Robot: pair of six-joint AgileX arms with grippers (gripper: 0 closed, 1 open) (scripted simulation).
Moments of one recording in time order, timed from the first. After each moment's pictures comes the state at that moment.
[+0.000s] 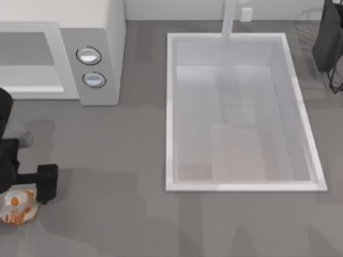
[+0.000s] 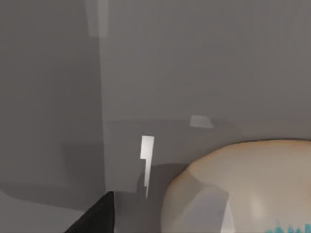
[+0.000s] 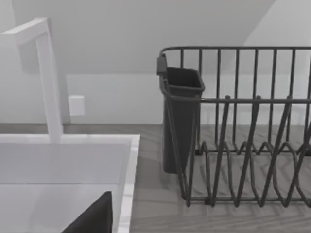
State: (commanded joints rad) left arm -0.03 1.74 0.76 -0.59 0.00 -0.10; right arm 0.00 0.00 0.00 0.00 0.00 0.00
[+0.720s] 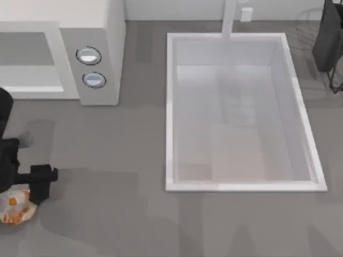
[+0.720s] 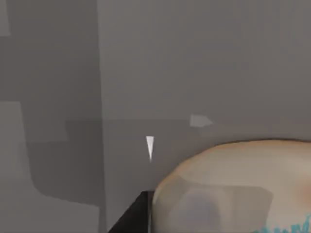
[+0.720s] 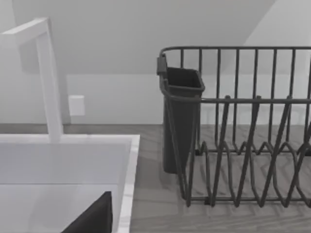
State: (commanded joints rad) left arm -0.03 1.67 0.79 -0.66 0.00 -0.10; right arm 0.00 0.00 0.00 0.00 0.00 0.00
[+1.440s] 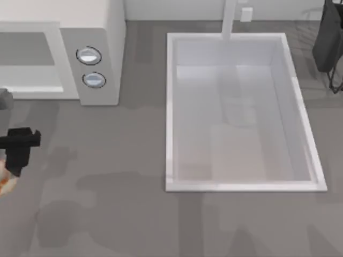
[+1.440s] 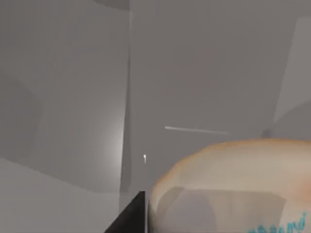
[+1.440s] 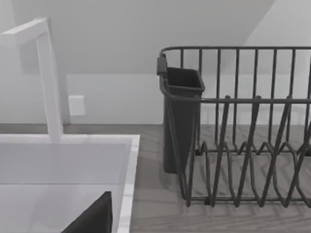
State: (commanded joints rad) left arm -0.04 1.50 1.06 -1.09 0.00 -0.11; right arm 0.00 0.00 0.00 0.00 0.00 0.00
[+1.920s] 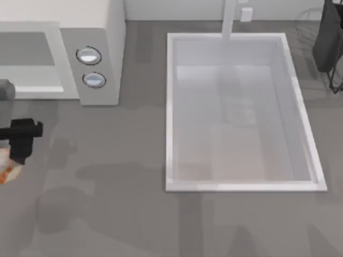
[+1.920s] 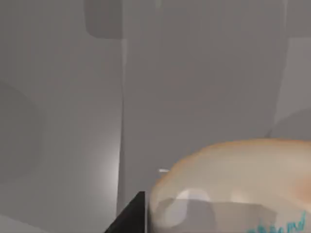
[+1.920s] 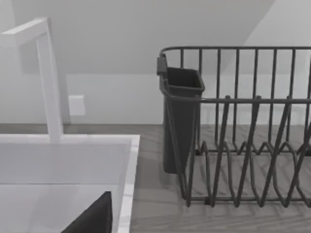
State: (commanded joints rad) left arm -0.02 1.53 1.06 -0.99 0.01 -0.10; right arm 0.00 0.00 0.00 0.00 0.00 0.00
